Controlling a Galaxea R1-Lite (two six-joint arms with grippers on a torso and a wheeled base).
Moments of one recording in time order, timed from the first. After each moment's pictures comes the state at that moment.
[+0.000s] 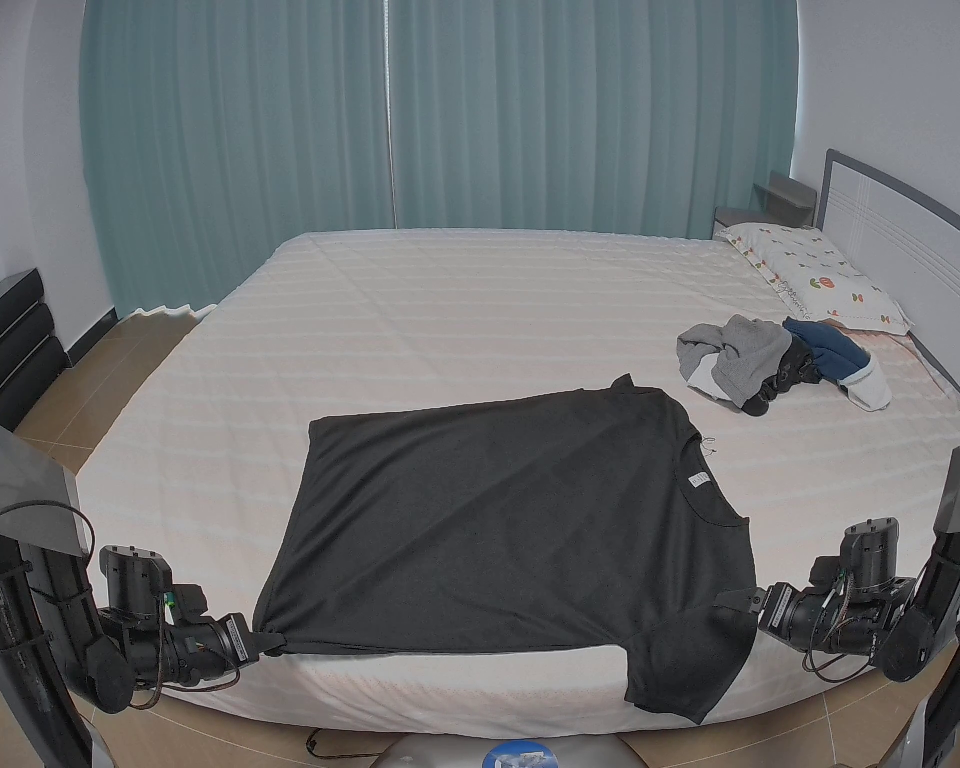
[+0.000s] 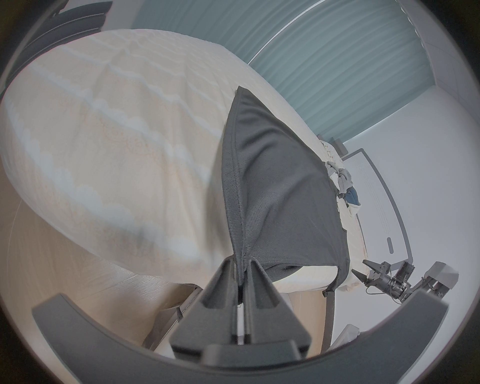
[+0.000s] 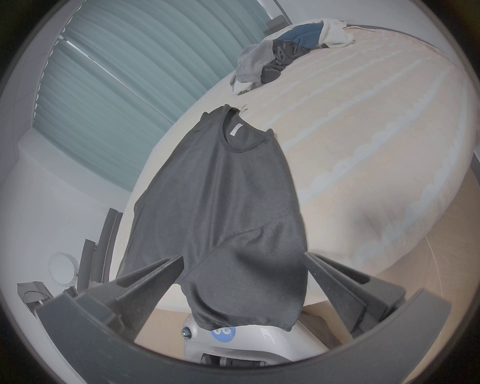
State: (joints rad) left arm -0.01 2.09 -0.02 -1.28 -0.46 -0.54; right arm 0.13 1.98 -0.06 -1.21 0.19 0.64
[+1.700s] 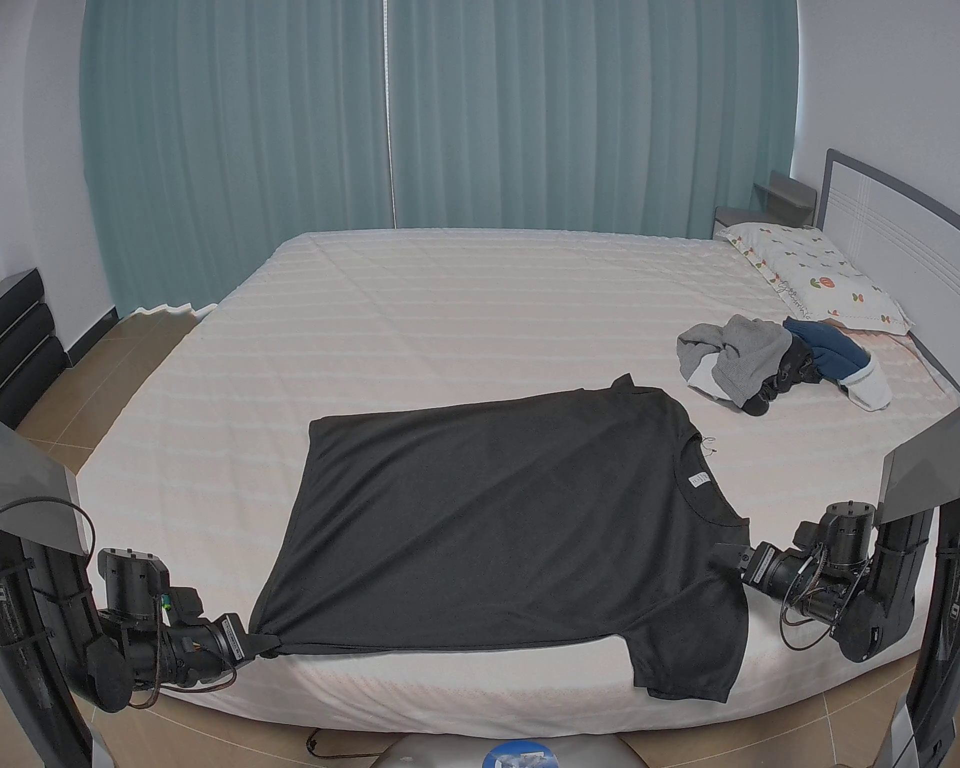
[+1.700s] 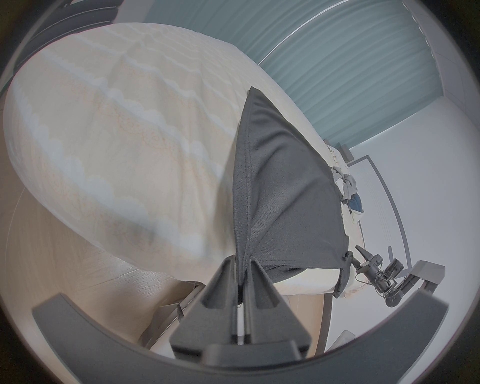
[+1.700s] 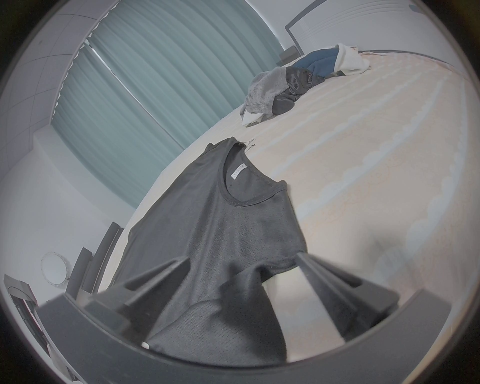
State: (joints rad) left arm 0.02 2.11 -0.02 -1.28 -0.46 -0.56; right arm 0.03 2.28 -0.22 -1.55 0.20 0.57
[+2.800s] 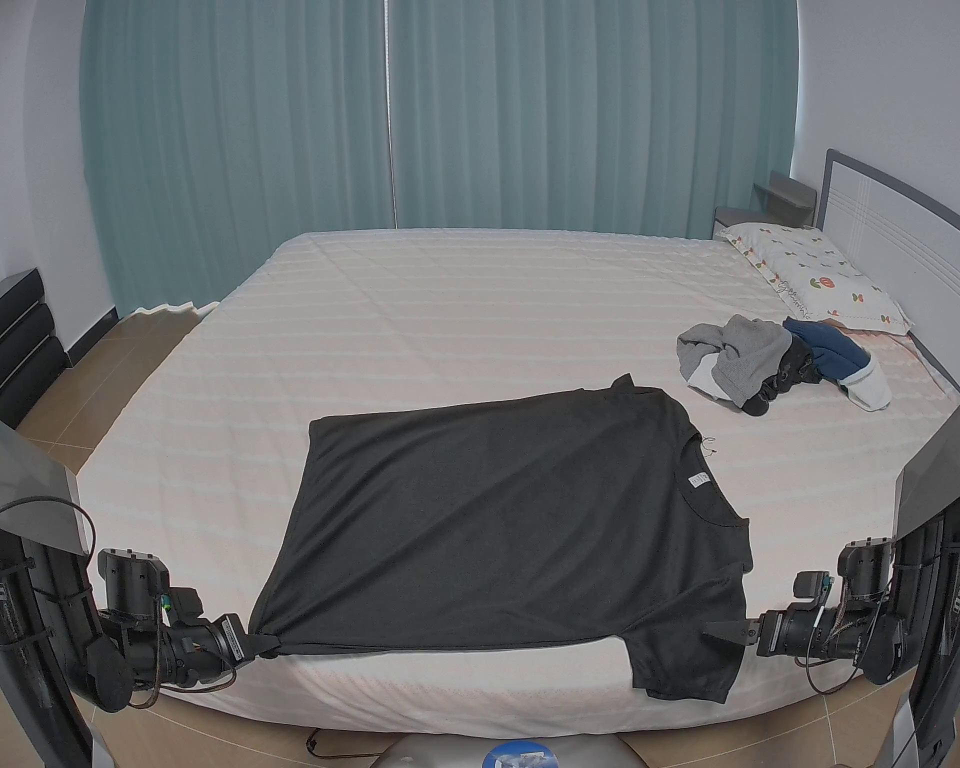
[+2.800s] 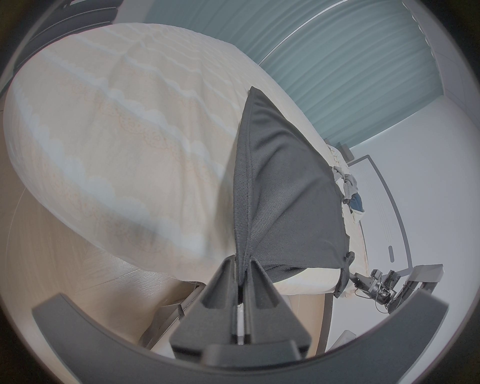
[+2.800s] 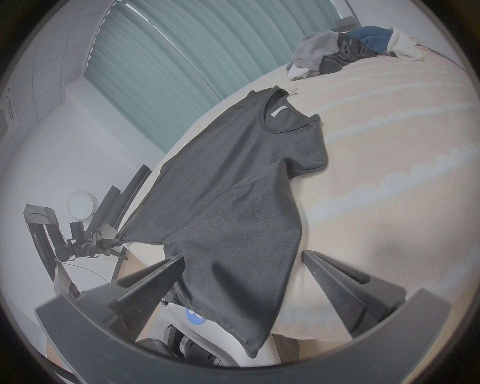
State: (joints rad) left arm 0.02 2.11 -0.02 -1.28 -0.46 -0.56; right arm -0.02 2.30 -0.02 -1.55 0.56 0.23
